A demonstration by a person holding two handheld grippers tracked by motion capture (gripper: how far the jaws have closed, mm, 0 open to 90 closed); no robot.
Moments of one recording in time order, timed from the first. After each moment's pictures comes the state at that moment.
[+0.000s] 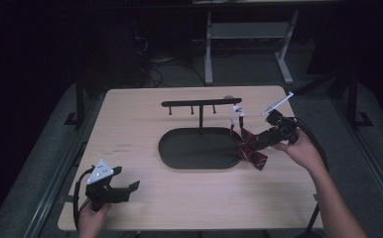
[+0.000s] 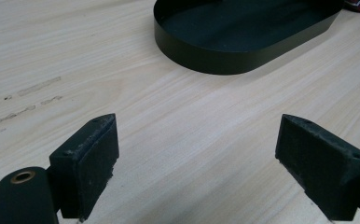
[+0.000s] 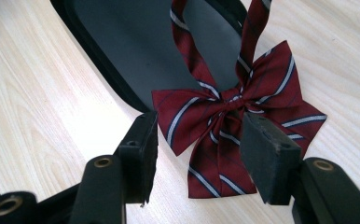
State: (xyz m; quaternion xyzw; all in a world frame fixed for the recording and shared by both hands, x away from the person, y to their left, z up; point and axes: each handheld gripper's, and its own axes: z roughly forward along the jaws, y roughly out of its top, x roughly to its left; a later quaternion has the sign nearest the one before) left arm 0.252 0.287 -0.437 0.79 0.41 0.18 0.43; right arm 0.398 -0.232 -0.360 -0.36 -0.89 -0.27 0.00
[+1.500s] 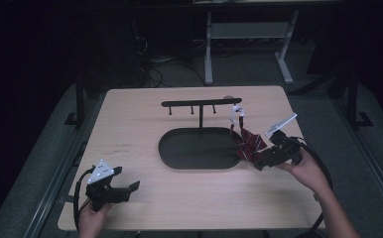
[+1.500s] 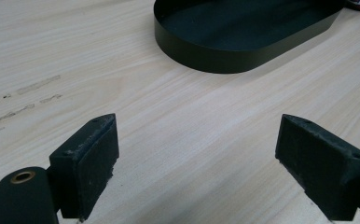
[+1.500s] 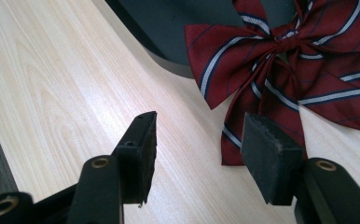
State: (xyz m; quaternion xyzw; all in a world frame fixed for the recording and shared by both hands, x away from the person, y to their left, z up) left arm 0.253 0.287 -0.438 0.79 0.41 0.18 0.43; right arm 0.359 -0.242 -0.397 -0.35 -0.89 -0.28 0.02
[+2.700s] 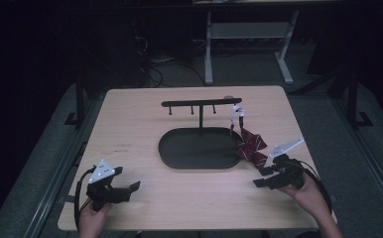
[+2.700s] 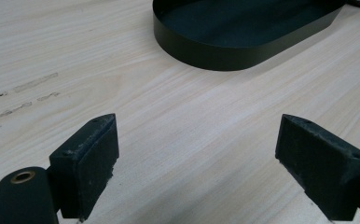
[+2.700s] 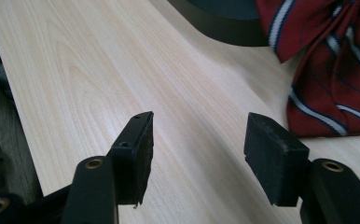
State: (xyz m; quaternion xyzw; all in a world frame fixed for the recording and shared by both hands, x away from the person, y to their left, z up) left arm 0.254 0.286 -0.439 0.79 0.40 0.18 0.42; right arm 0.307 -0.245 -0.431 -0.34 -0.88 -0.33 0.02
